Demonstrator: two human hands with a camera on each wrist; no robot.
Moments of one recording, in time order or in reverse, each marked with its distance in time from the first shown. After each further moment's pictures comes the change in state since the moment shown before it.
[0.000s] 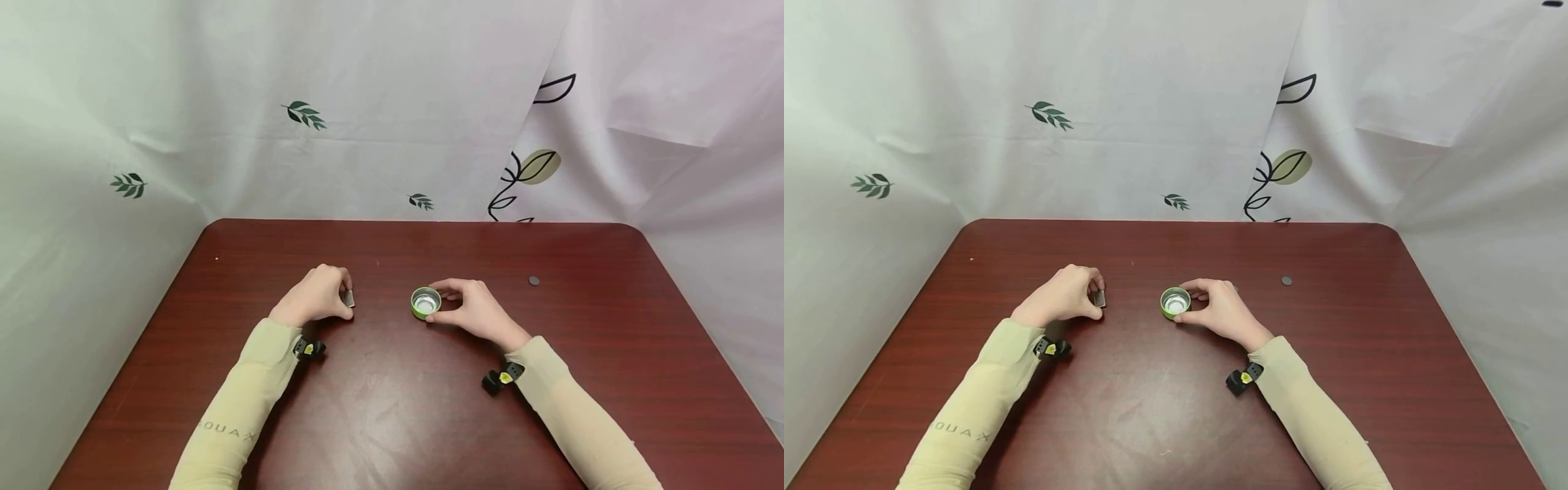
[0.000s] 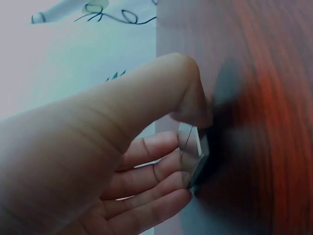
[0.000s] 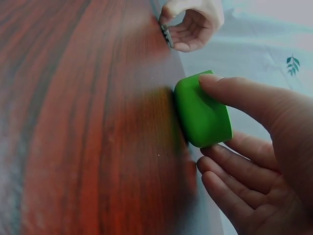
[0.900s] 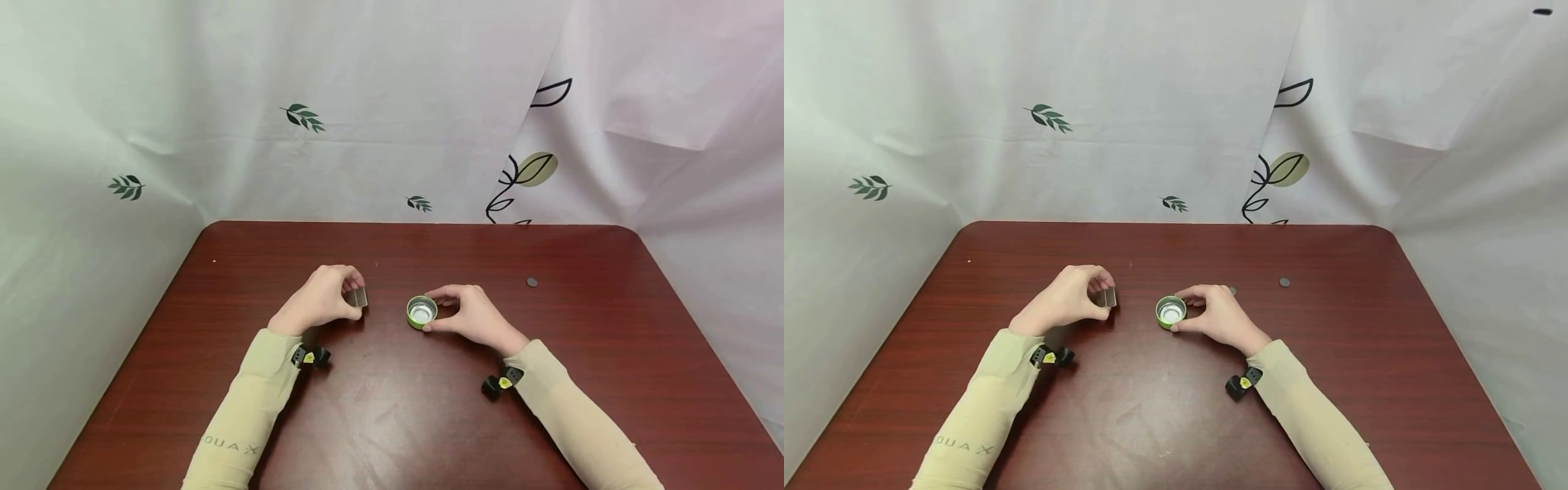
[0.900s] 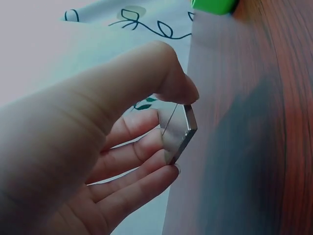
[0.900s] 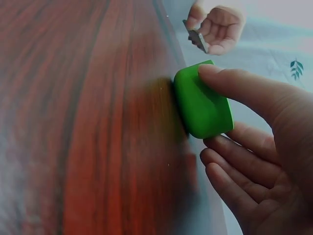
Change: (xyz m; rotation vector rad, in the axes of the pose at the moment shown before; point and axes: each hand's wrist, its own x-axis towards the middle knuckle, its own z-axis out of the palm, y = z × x) left_hand -0.003 0.014 0.002 -0.165 0.147 0.127; right_hand -0.004 -0.002 0.002 0.033 -0.027 -0.020
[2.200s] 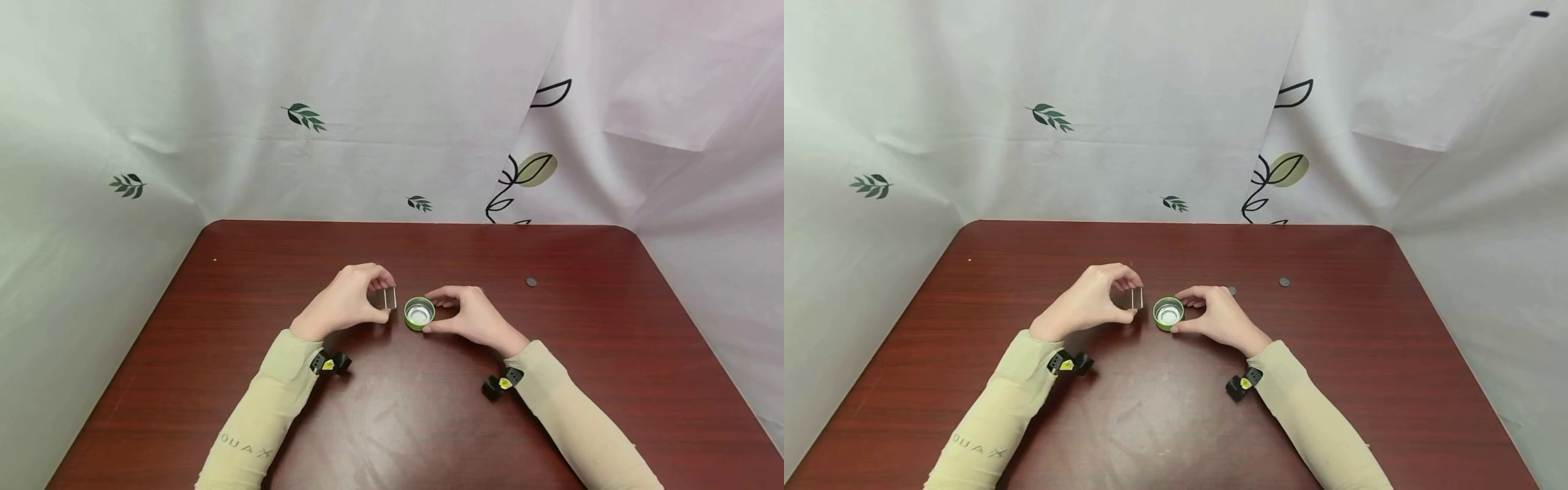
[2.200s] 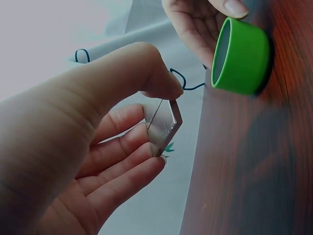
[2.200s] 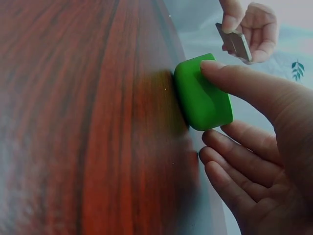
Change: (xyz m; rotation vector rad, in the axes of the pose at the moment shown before) left_hand 0.008 0.044 0.012 -0.079 0.029 0.129; right_hand -0.002 0.000 0.002 -0.018 0.002 -0.018
